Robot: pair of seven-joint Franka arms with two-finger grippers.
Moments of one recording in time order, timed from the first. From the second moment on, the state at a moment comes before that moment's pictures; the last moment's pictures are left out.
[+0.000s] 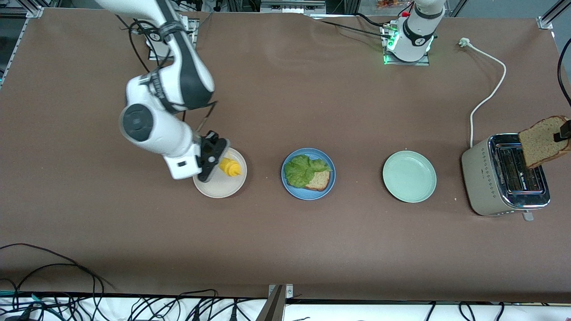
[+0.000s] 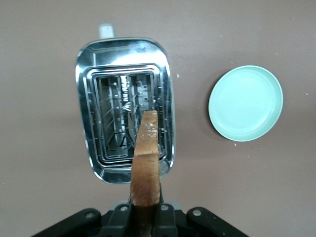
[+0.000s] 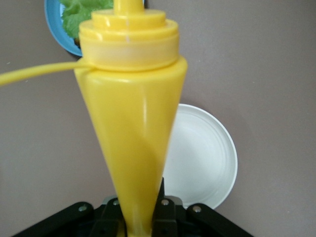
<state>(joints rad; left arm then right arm) 0.61 0.28 -0.33 -1.44 0.06 1.56 0.32 0.67 0.47 -0.33 -1.57 0.37 1.94 -0.84</state>
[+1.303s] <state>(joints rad) 0.32 0.42 -0.60 -1.46 -0.27 1.51 0.10 -0.07 0.61 -0.01 -1.69 0.87 1.77 -1.85</state>
